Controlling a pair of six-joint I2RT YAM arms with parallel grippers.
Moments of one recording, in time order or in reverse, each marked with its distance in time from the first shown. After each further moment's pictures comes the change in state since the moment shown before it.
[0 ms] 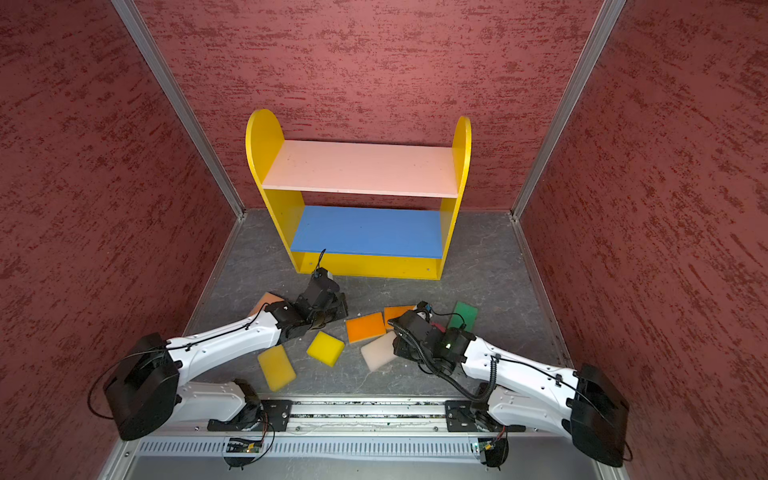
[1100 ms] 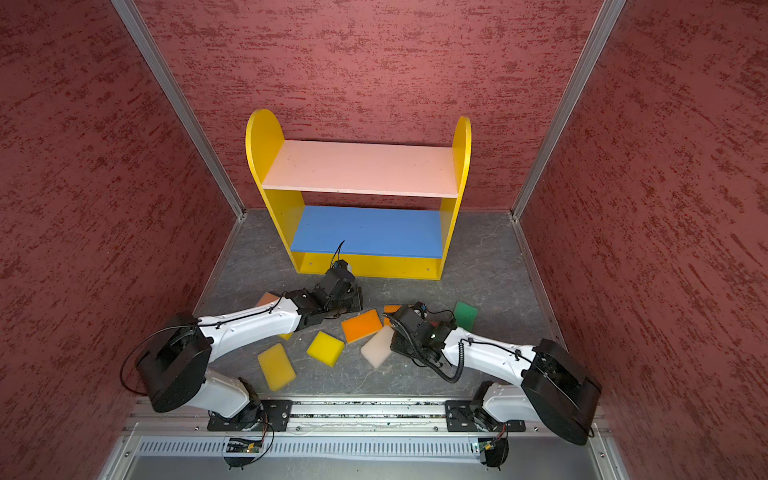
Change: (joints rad) left arm -0.007 0.182 0.146 0.045 0.077 0.095; right arm -0.124 0.209 -0.027 0.172 -0.083 -0.026
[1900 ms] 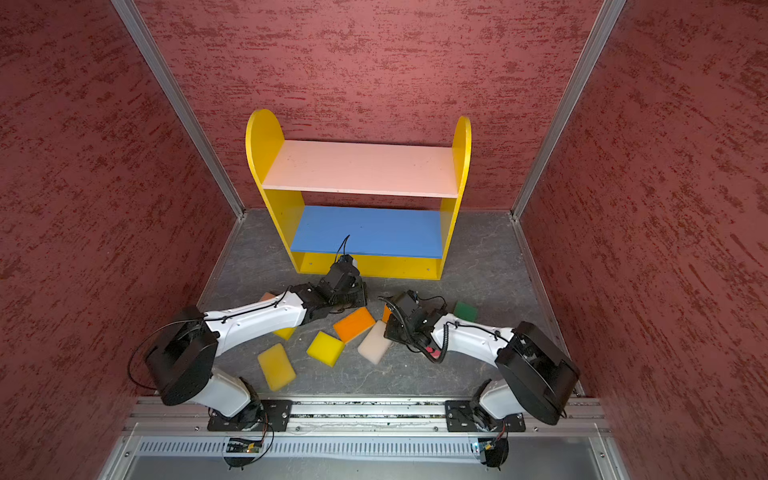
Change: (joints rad) left arm 0.000 0.038 0.069 -0.025 0.003 0.041; right arm -0.079 0.142 0.098 0.076 -0.066 -0.158
